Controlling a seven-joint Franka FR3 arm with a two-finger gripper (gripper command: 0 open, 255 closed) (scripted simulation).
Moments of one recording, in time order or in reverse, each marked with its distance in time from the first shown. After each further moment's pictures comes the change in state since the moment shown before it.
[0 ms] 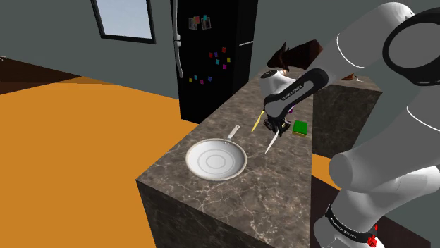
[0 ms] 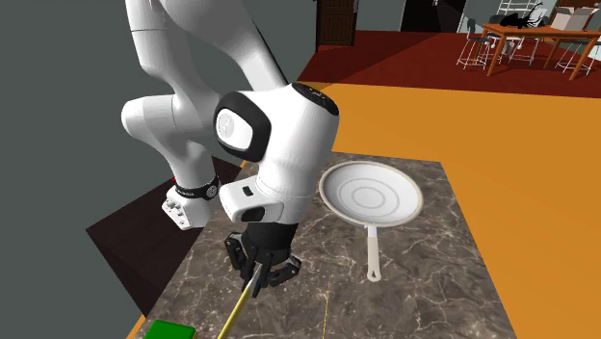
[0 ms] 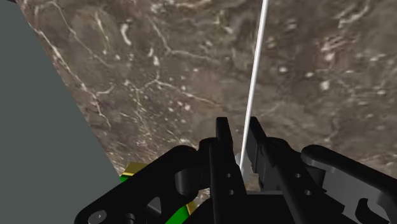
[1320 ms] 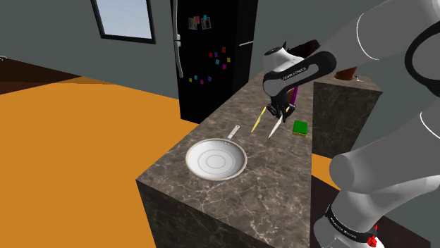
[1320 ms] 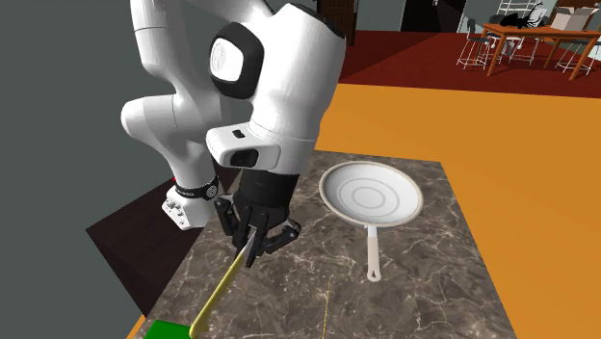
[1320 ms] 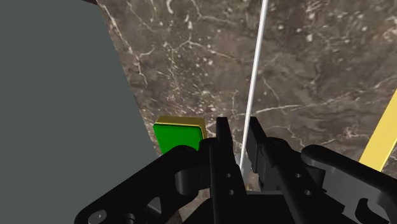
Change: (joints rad) arm 0.040 -0.149 -0.044 0.099 0.120 -0.209 -0.151
